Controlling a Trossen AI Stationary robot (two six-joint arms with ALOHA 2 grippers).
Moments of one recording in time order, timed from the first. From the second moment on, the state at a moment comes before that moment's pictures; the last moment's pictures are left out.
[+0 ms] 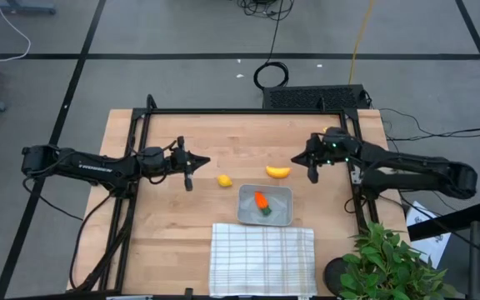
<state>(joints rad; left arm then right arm) 0.13 1.00 0.27 0.59 -0.11 0.11 -0.46 0.89 0.40 -0.08 -0.33 0.00</state>
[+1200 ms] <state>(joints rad) 0.13 1.00 0.27 0.56 -0.10 0.07 -0.49 1.10 0.42 -0.11 -0.34 -0.20</state>
